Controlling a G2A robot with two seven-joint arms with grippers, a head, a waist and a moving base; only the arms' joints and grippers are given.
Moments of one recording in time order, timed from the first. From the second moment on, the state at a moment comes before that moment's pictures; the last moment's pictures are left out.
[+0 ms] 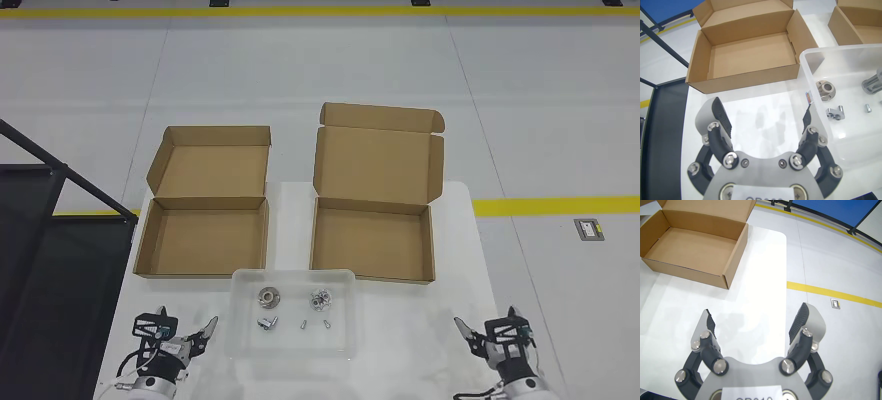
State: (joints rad) left arm 1.73 -1.15 -1.60 -1.80 1.32 0.00 0.01; right arm -1.72 -1.15 1.60 -1.82 -1.35 -0.02 -0.01
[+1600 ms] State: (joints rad) left arm 1.75 -1.17 -1.69 -1.89 1.09 -0.08 0.12; right arm -1.26 -1.21 0.95 -1.96 -1.50 -0.38 0.44
